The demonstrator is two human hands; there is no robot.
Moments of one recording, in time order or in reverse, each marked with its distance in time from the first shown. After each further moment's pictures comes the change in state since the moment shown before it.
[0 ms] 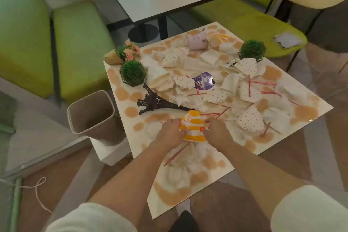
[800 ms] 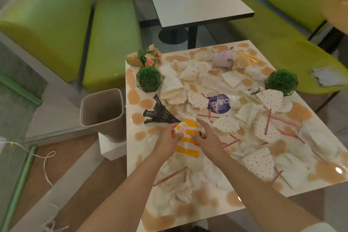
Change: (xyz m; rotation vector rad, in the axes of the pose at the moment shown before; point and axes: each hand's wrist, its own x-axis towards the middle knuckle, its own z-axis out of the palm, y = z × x) left_hand 0.029 0.009 -0.011 -0.594 0.278 -0.222; right_hand 0.050 -0.039 -0.022 0.463 -0.207 -0.154
